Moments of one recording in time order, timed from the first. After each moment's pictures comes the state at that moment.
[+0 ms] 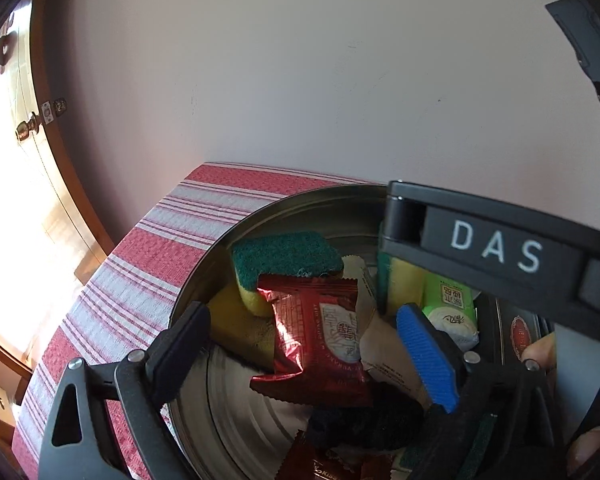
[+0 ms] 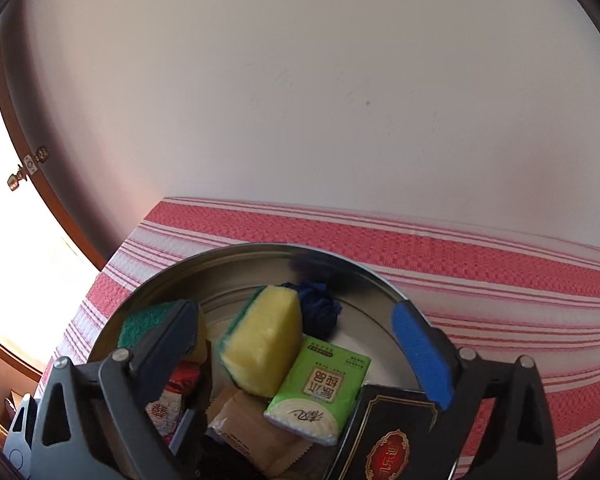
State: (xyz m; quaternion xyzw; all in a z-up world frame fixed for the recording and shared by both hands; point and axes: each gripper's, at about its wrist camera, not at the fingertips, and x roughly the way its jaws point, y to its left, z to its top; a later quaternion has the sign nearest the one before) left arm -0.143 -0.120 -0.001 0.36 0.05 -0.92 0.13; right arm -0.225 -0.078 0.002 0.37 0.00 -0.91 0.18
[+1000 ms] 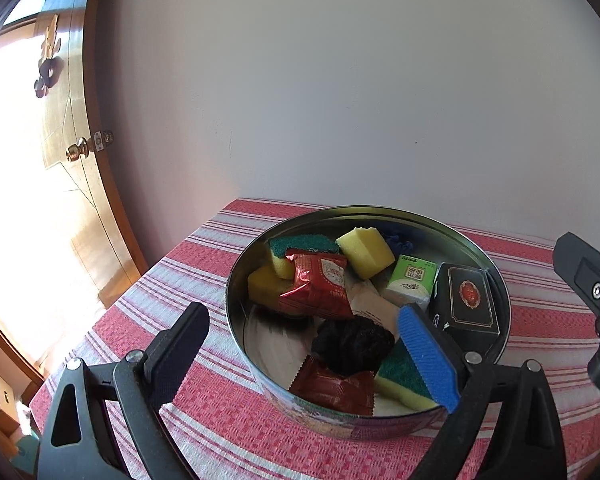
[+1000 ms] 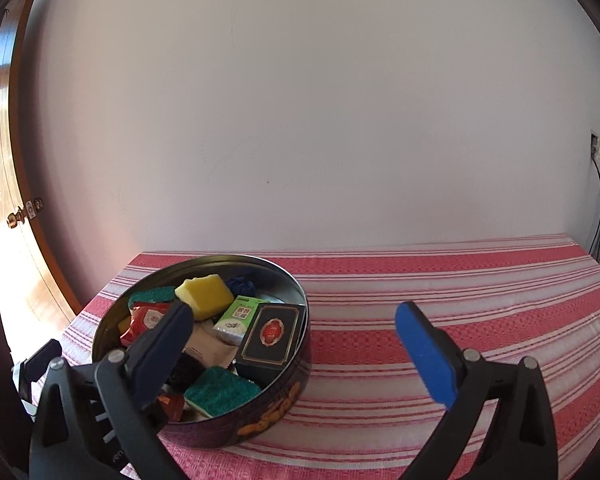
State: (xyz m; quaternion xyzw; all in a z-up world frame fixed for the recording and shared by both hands) left arm -0.047 -0.091 0.018 0.27 0.02 -0.95 0.17; right arm -0.045 0.027 0.043 0.22 -0.02 -0.97 0.08
